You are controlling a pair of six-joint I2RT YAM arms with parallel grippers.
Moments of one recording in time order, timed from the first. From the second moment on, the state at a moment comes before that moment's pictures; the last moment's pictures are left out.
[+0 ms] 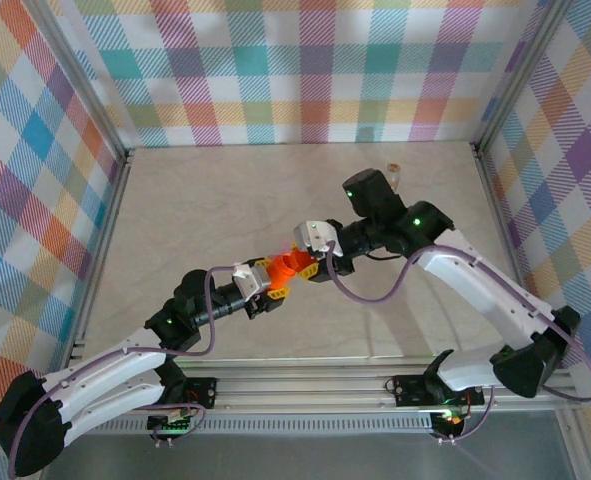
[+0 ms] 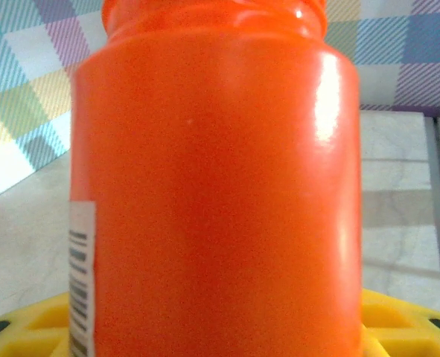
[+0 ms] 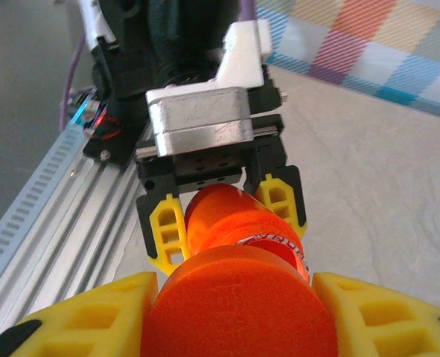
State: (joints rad) left arm -0.75 0.81 0.35 0.33 0.28 0.21; right arm 0.74 1.32 1.42 -0.87 -0.73 -0.84
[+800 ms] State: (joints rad) left arm -0.75 0.84 0.37 0.17 0.03 0.08; right arm 0.74 0.90 0.77 -0.19 -0.35 -0.09
